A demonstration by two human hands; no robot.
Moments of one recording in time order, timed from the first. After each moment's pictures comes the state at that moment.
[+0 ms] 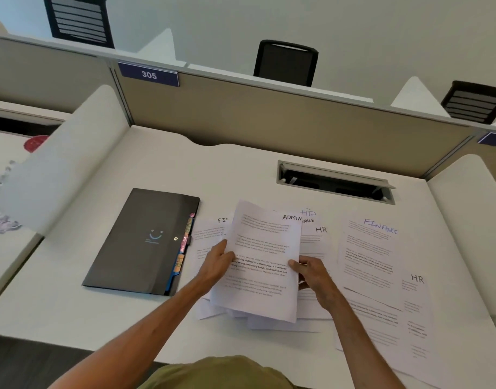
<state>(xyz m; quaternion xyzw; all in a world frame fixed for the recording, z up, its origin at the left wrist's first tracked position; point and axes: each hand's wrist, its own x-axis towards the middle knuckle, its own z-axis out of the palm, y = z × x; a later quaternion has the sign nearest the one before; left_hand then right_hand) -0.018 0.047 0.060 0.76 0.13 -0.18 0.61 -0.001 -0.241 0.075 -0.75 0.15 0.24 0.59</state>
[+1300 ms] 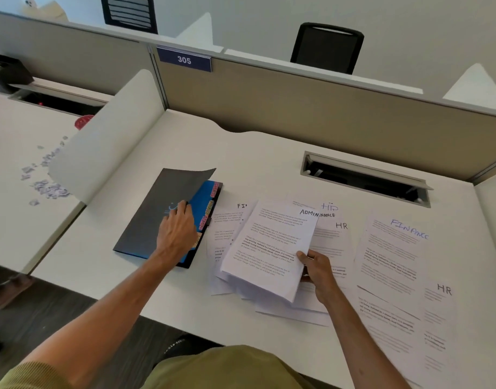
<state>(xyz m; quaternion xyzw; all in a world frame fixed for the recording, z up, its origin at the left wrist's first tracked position) -0.029 0.155 0.079 0.99 0.15 -0.02 0.07 0.002 -0.226 0.040 -0.72 0.21 0.22 0.63</state>
